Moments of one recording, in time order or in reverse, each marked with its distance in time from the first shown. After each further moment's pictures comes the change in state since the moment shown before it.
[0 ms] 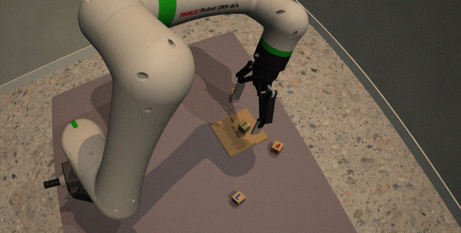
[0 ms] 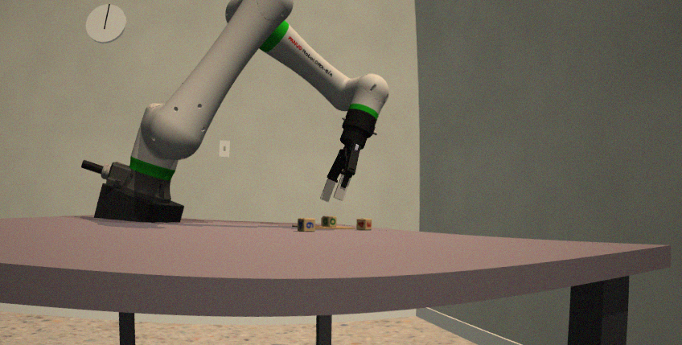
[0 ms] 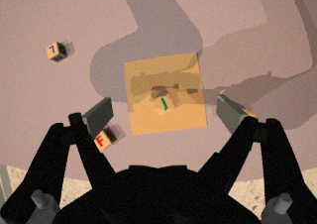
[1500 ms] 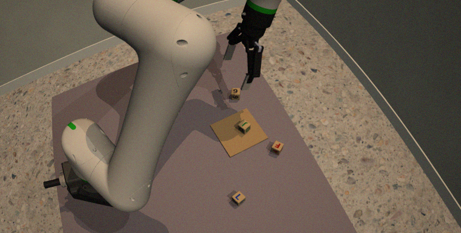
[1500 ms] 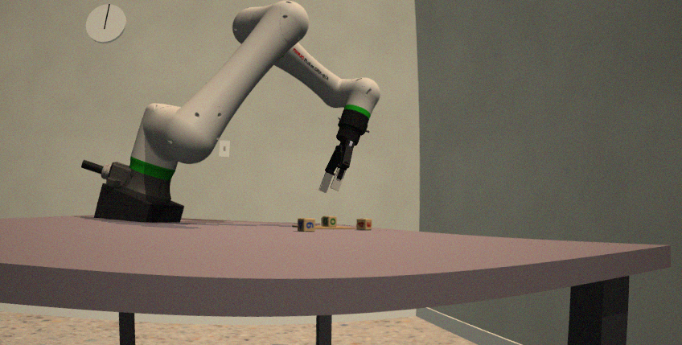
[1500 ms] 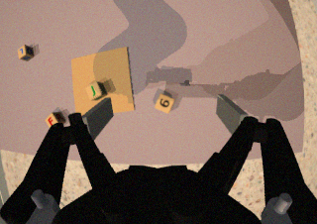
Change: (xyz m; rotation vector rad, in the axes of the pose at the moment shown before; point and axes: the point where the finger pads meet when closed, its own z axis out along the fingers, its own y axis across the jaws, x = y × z) arm -0.017 0.142 -0.042 -0.002 -0.007 0.002
